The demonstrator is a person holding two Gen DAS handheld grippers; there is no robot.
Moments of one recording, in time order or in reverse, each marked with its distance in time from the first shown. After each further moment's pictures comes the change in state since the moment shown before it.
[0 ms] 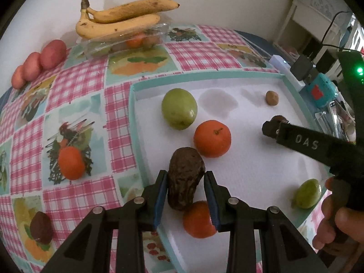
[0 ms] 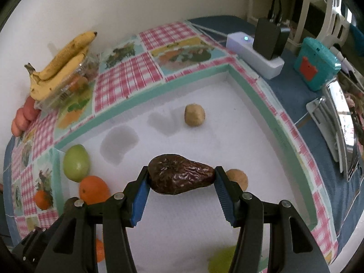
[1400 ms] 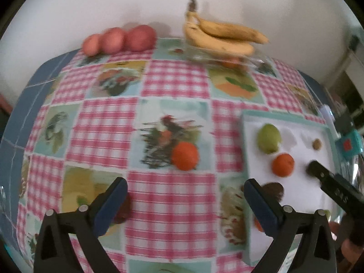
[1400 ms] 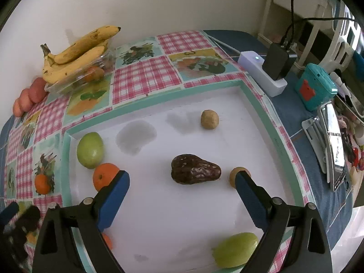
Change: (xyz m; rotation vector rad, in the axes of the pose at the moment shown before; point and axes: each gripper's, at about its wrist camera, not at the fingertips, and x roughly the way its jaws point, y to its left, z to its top) left arm -0.067 0.105 -0.010 -0.310 -0.051 0.196; right arm -0.026 0.025 -0.007 -0.125 -0.049 -0.049
